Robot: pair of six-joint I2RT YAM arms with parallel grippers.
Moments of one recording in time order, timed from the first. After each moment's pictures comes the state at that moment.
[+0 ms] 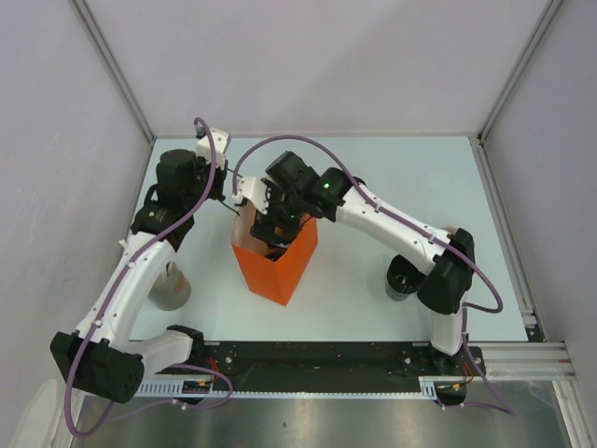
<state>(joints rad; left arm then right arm) -0.26 1.13 1.14 -0.35 0.03 0.18 0.95 1.91 1.94 -0.89 -0.27 -0.47</state>
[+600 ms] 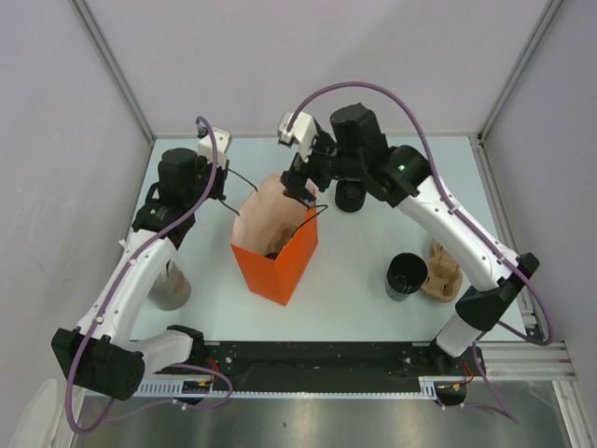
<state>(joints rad) -0.26 1.14 1.15 -0.36 0.03 0.18 0.80 1.66 1.98 -0.77 -0.28 -0.38</state>
